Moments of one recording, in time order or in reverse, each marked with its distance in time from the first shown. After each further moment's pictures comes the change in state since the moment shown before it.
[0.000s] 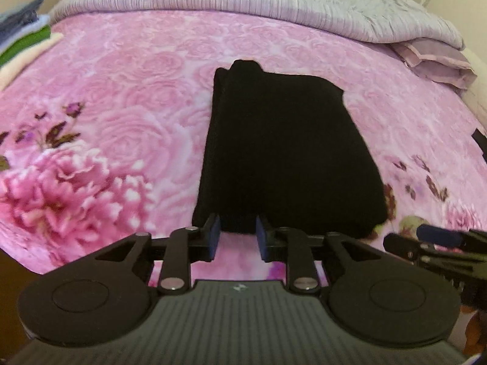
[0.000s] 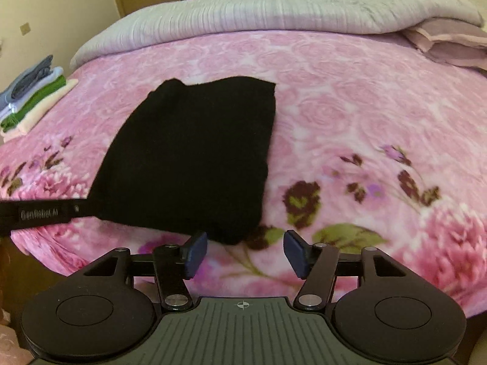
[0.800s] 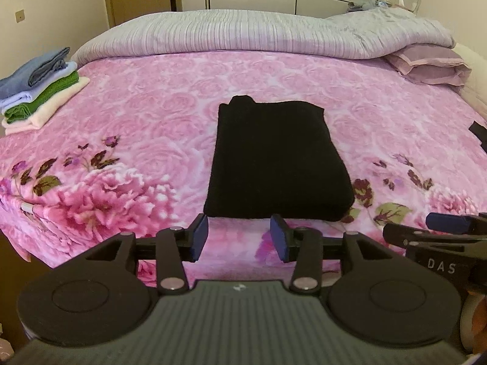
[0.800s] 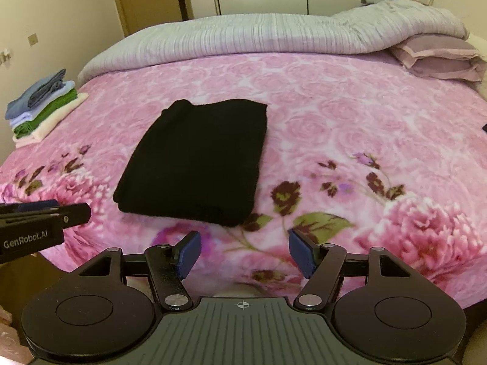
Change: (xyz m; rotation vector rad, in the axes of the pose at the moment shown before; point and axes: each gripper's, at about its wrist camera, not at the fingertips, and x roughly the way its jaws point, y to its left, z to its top) left arm -0.086 -0.038 -0.030 0.078 -0.131 0.102; right arm -0.072 0.005 -0.021 -0.019 -0.074 -0.032
